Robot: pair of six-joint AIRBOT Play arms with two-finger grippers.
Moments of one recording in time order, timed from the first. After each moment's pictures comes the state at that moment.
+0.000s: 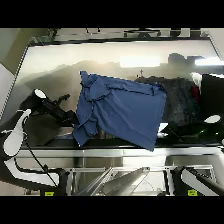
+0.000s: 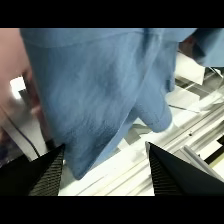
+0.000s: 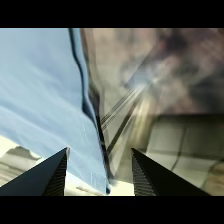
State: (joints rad) left arm 0.12 -1.62 1.09 1.06 -1.54 -1.18; right arm -0.39 -1.15 0.47 -0.86 1.21 1.27
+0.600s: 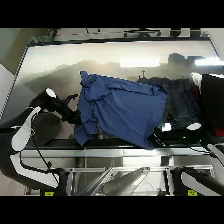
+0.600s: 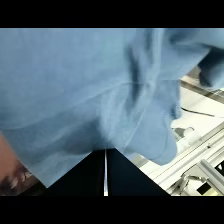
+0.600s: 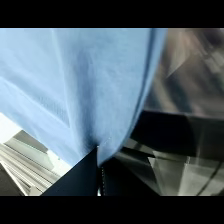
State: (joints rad) left arm 0.03 -1.69 1.15 1.07 -1.48 -1.16; right arm -0.14 -1.20 0.33 -0.60 1.03 1.15
